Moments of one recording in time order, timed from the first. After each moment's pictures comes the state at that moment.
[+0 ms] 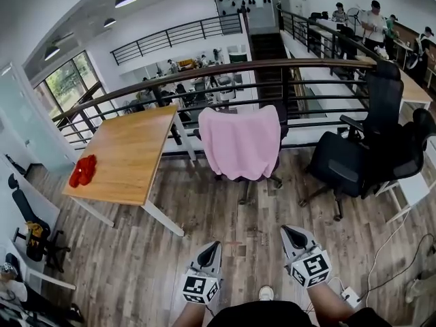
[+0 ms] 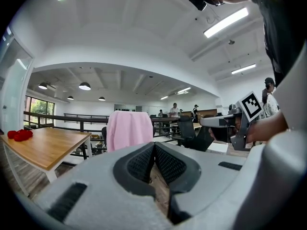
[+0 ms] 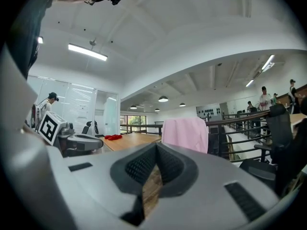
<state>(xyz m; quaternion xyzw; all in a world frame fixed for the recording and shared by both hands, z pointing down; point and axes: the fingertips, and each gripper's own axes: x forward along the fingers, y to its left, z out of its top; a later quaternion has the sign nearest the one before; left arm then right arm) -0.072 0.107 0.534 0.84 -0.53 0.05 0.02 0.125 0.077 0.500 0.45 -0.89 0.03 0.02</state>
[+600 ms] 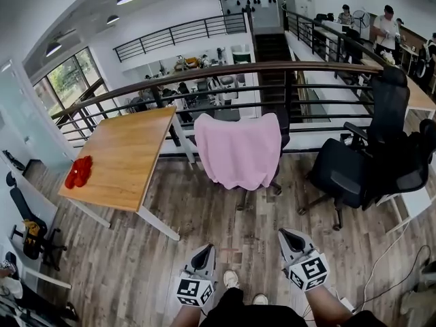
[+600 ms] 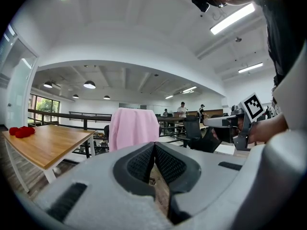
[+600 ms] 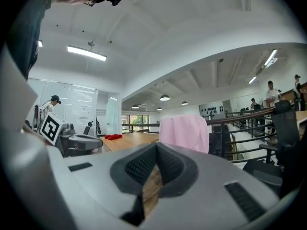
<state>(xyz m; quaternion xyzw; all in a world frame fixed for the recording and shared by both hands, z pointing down) -0.069 0.033 0.539 0.83 -0.56 0.05 0.04 0.140 -0.005 0.505 0.44 -0.90 0.03 0.02</state>
